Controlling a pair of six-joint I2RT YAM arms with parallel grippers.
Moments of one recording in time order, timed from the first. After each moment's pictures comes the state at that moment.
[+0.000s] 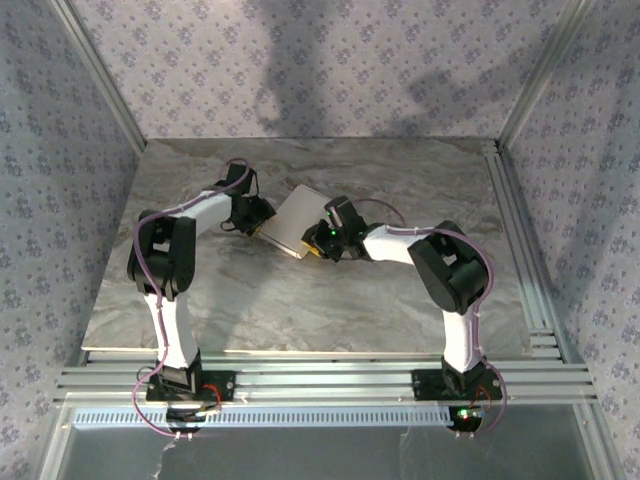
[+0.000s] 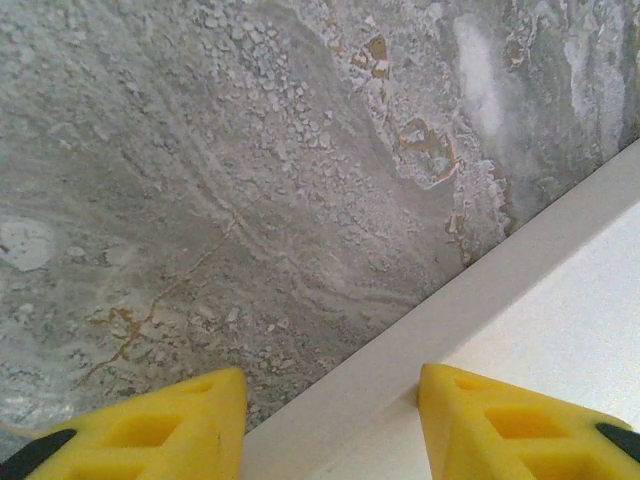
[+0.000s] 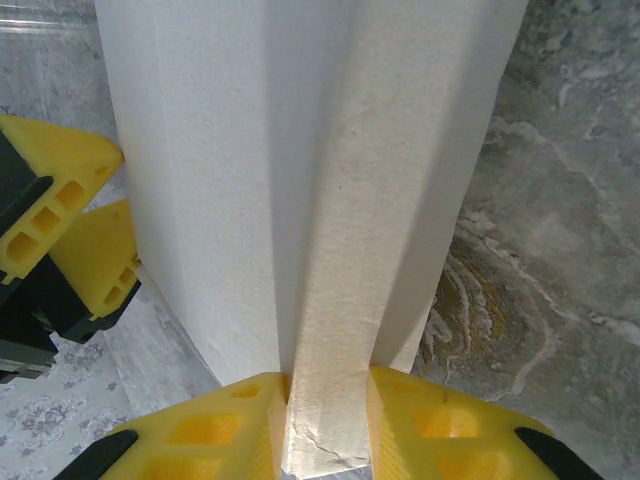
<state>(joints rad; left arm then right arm) -0.27 1.98 1.33 -0.46 0.19 -0.88 0.66 1.97 1.14 0.07 -0.32 1.22</state>
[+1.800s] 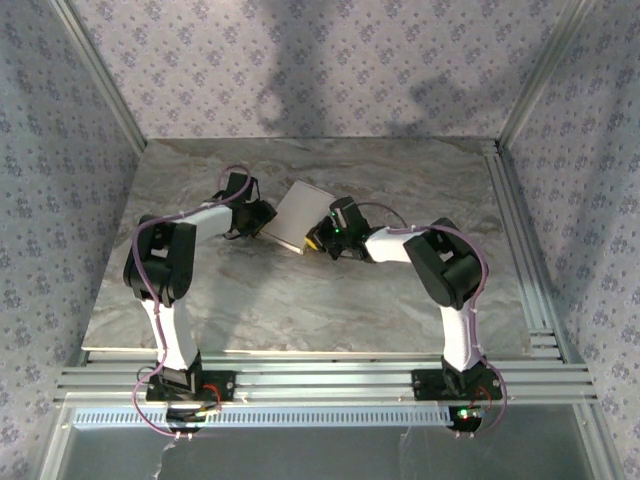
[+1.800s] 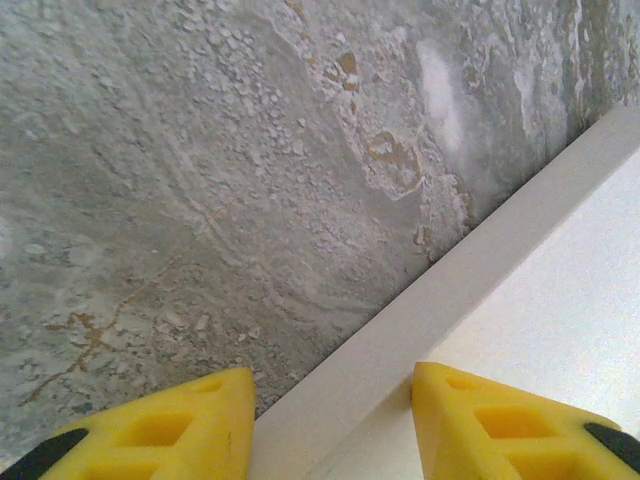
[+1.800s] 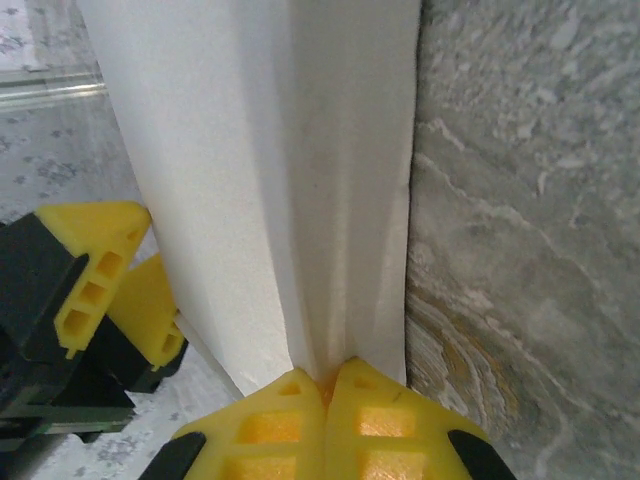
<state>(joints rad) -0.30 1.92 1.18 -0.23 0.17 -0.97 0.63 2.01 1.10 0.26 -0.34 1.37</state>
